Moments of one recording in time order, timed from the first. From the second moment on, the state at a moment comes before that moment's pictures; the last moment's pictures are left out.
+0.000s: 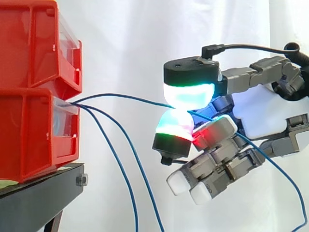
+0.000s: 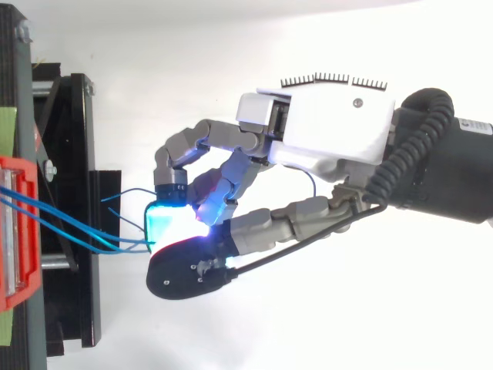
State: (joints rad) arm 0.17 -2.27 -1.03 -3.23 -1.21 0.02
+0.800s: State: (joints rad) arm 0.17 -2.27 -1.03 -3.26 -1.21 0.02
